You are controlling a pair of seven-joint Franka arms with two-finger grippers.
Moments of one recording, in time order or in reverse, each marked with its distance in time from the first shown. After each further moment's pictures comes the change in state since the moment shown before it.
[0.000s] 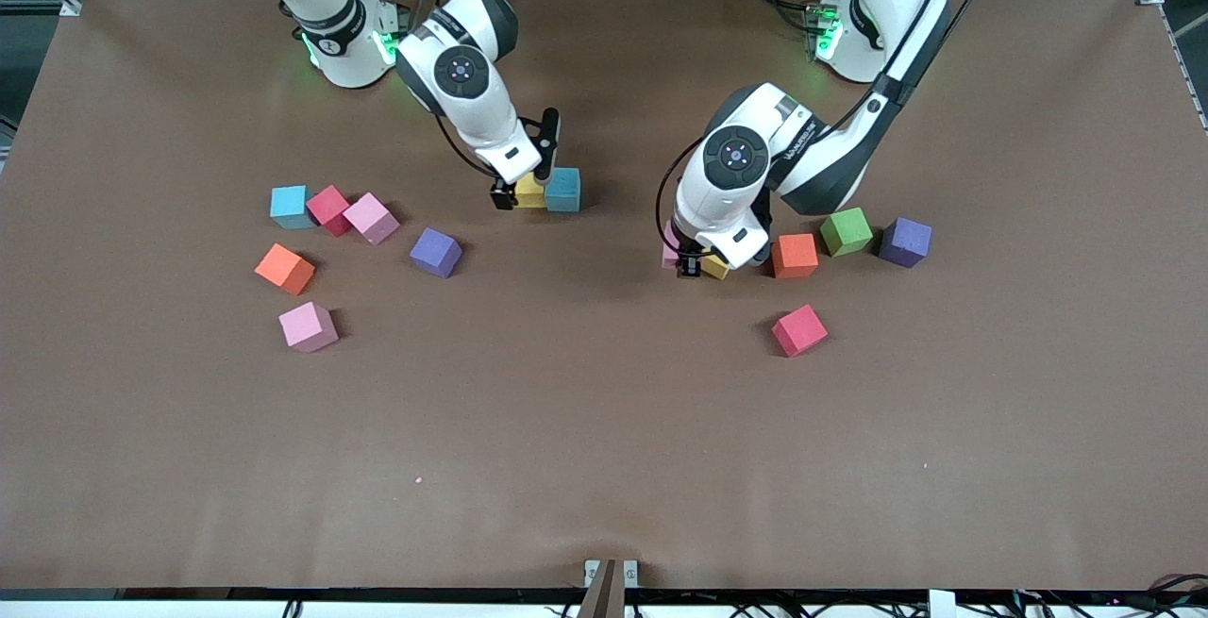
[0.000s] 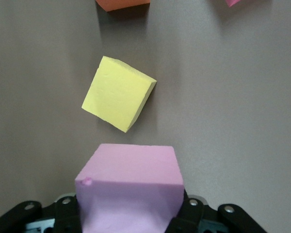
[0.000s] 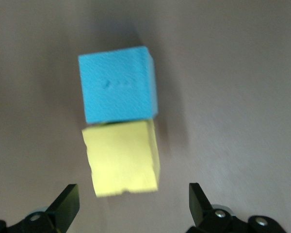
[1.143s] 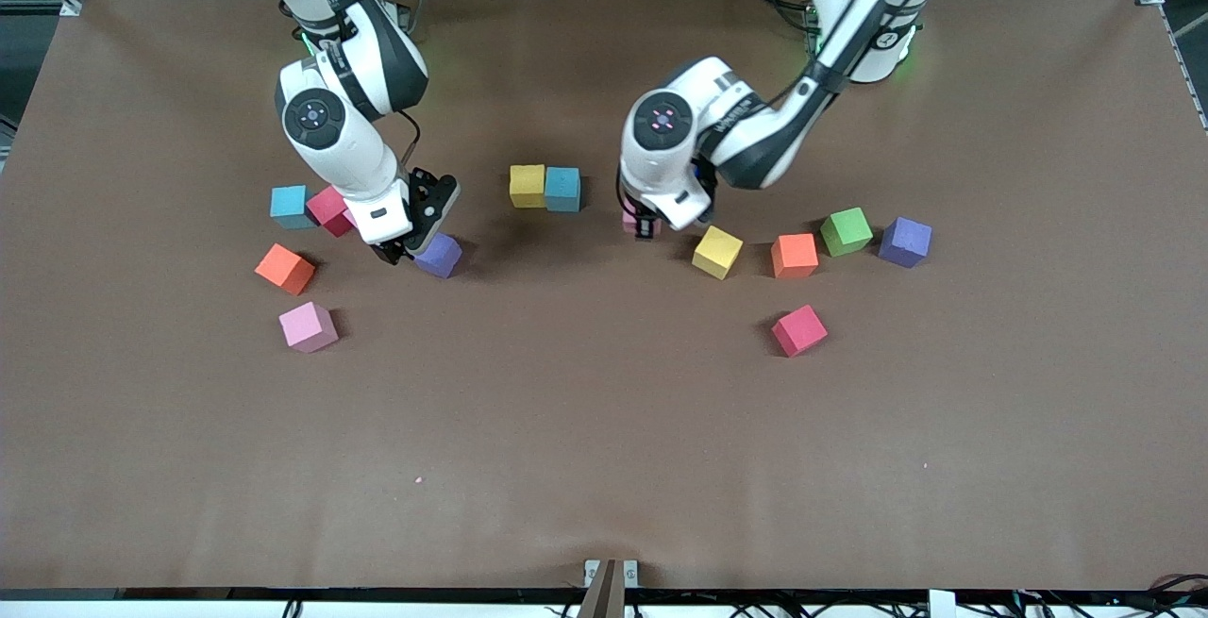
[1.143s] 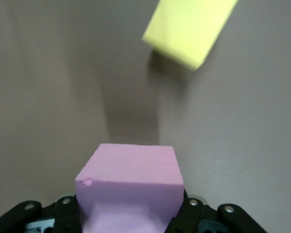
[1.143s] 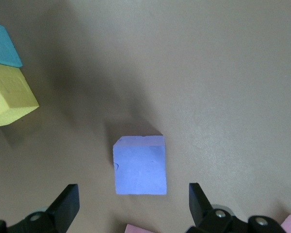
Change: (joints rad) left arm -0.186 0.045 -0.007 -0.010 0.001 0.020 -0.186; right arm -0.310 -0.068 -0.023 0.031 -0.031 -0.041 -0.002
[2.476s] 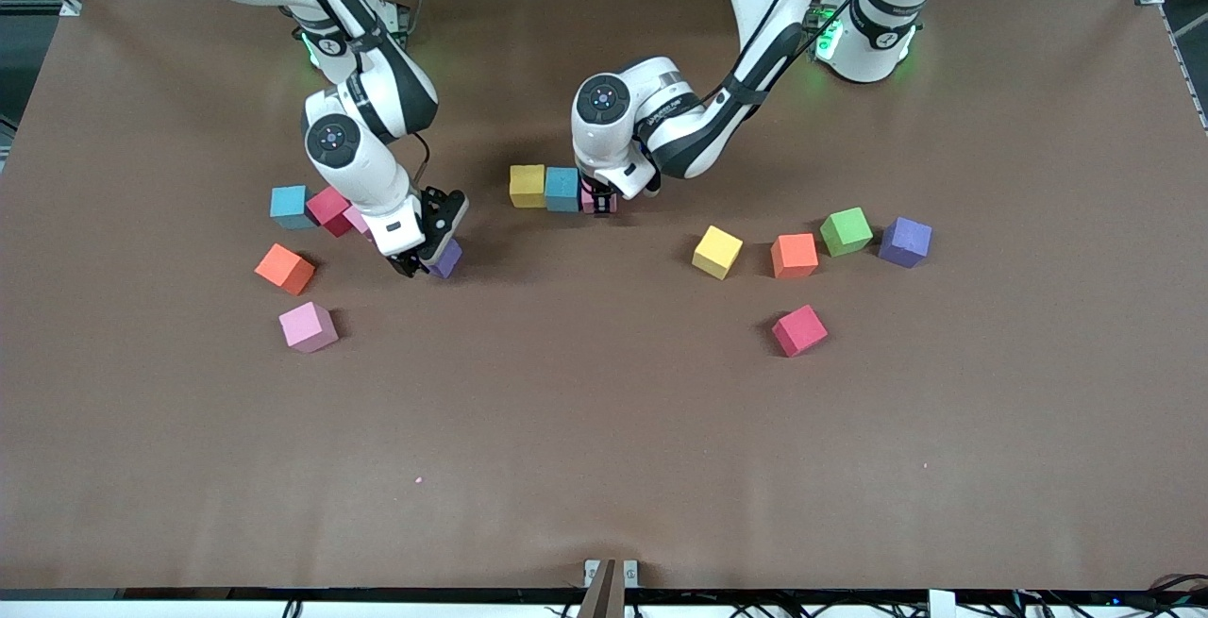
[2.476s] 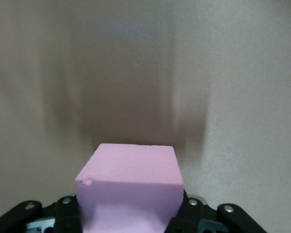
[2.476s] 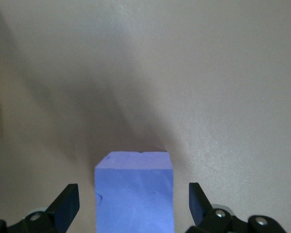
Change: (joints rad) left arm -0.138 0.148 0.010 -0.001 0.099 0.194 -0.289; right arm 0.009 0.149 -0.021 -0.075 -0.009 0.281 -0.051
